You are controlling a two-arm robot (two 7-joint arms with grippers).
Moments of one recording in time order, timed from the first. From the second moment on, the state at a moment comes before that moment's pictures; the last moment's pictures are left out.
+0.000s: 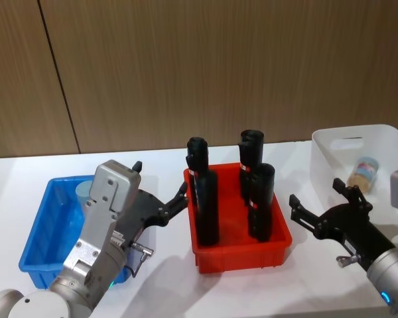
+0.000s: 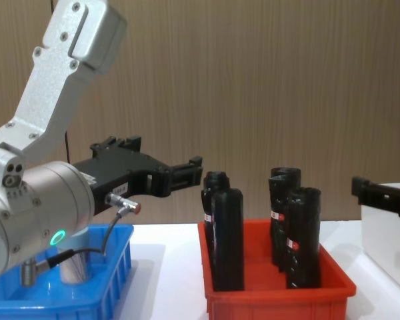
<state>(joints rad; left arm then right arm) -0.24 0.38 0.45 -1.63 -0.20 0.01 -0.01 0.01 0.34 -0.22 -1.73 0.28 0.04 0.09</state>
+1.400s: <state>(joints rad) -0.24 0.38 0.45 -1.63 -0.20 0.01 -0.01 0.39 0.24 -0.22 -1.16 0.27 0.03 0.46</state>
